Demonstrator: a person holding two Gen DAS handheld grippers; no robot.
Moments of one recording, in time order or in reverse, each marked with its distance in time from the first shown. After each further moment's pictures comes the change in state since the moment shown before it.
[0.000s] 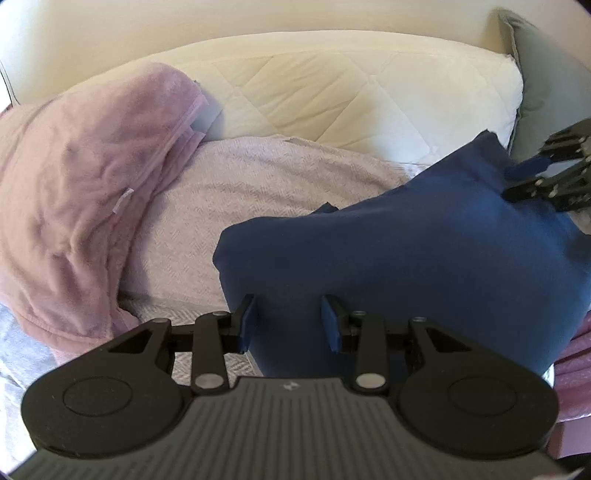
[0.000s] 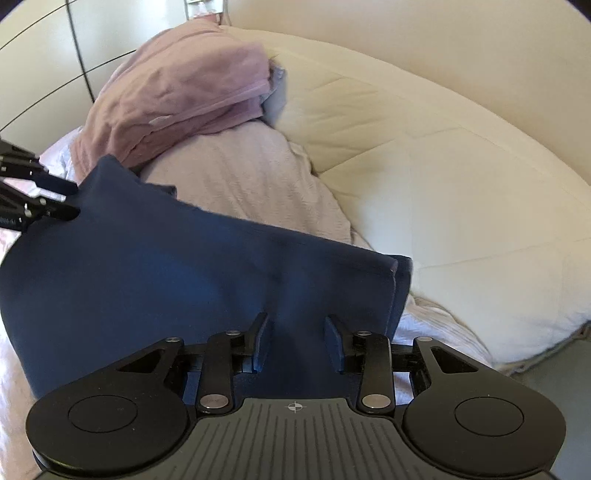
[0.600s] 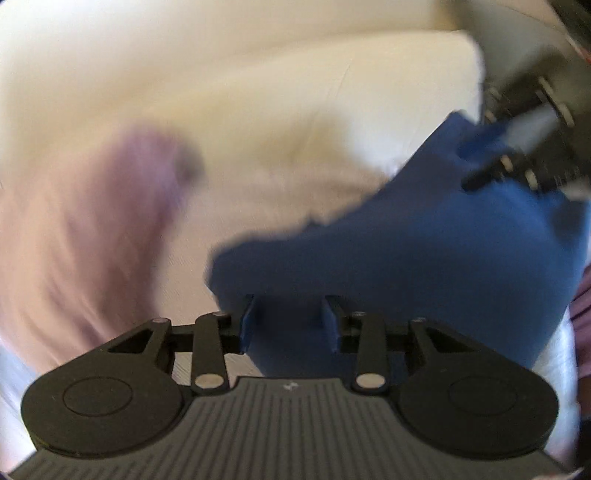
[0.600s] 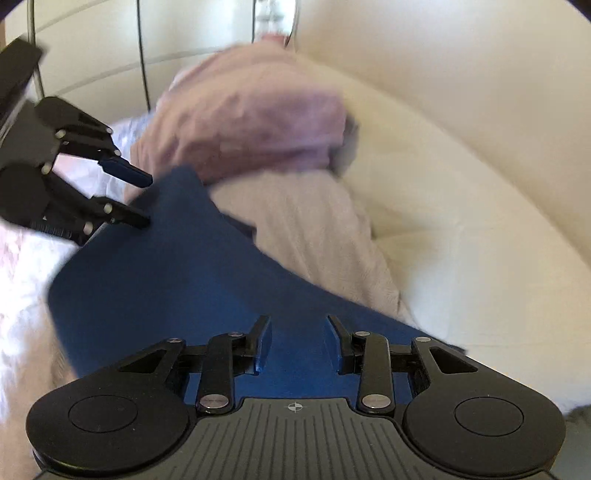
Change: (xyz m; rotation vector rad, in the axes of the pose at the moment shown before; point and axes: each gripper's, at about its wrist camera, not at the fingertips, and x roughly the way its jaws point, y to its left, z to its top) left arm -0.026 0.014 -0.001 0.097 -0.011 -0.039; right arm 0.003 0.057 0.014 -0.230 -0.016 0.079
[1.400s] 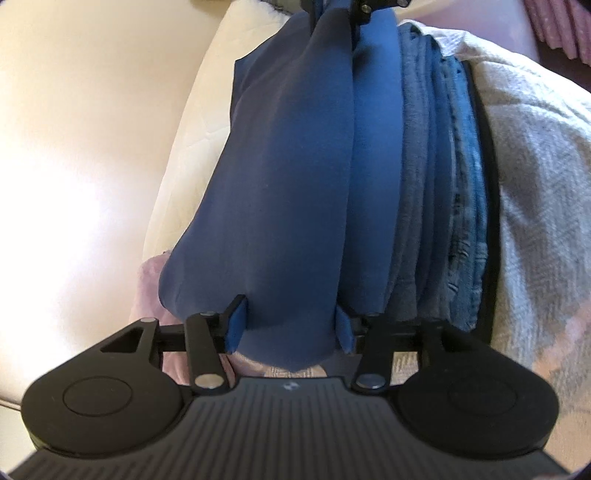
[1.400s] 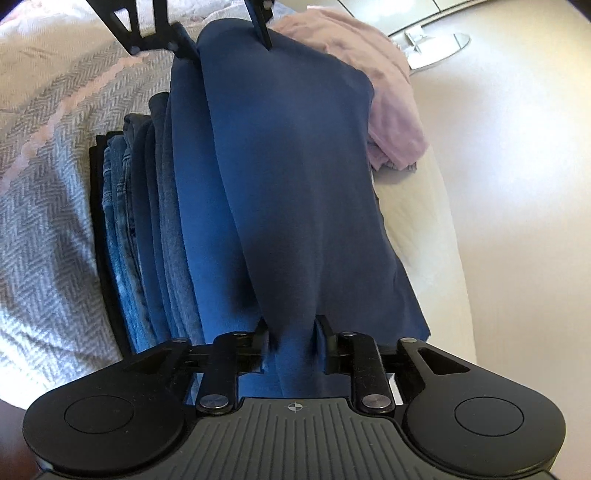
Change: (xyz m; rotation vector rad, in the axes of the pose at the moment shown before) left arm -0.010 -0.150 -0.166 0.928 -0.156 0.403; right arm -0.010 0.141 -0.144 -0.767 0.047 -0.422
